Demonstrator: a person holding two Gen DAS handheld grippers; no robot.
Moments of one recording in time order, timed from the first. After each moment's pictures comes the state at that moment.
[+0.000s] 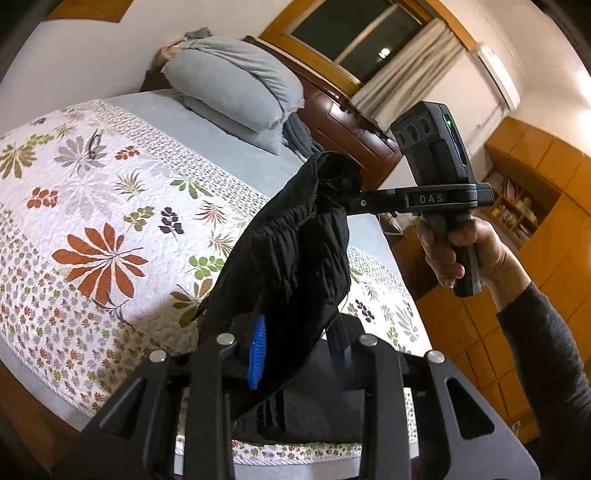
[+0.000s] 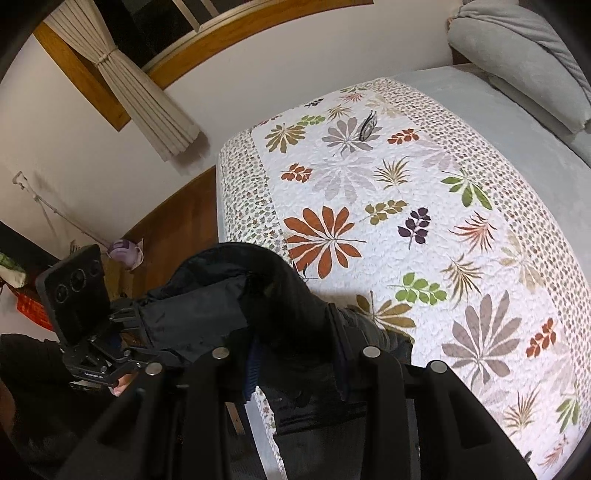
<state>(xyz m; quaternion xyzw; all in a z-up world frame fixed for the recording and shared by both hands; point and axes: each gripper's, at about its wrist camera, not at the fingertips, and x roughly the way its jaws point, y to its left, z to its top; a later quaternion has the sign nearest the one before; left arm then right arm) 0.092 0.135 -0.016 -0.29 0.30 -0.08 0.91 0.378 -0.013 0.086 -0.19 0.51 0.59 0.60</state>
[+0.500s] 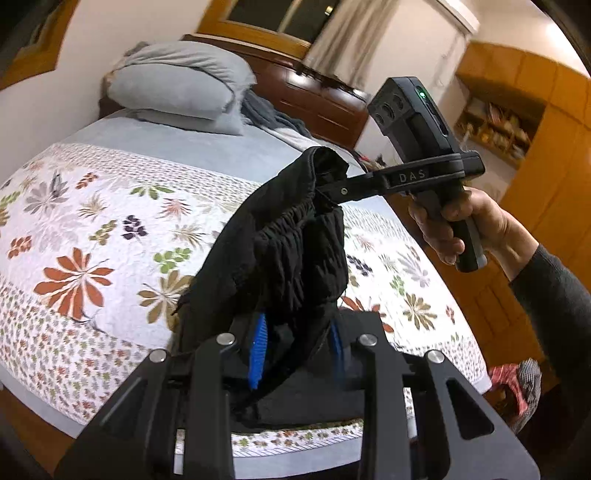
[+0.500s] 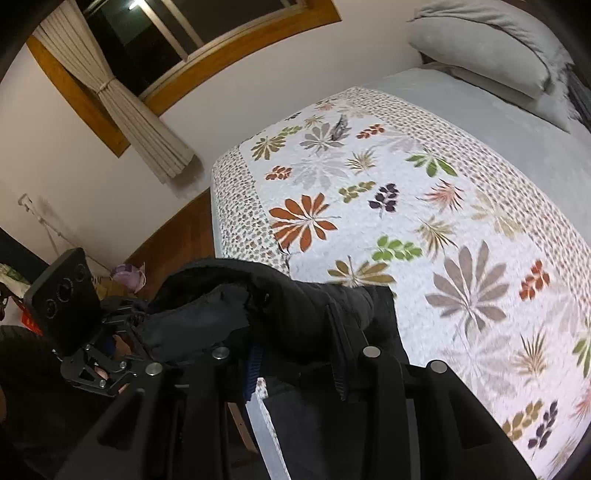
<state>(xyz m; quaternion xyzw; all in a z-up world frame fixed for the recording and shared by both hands) 0.104 0.024 -0.013 -0.16 0.34 -0.12 0.92 0.381 -0.138 0.063 -0.12 0.50 0.57 0.63</state>
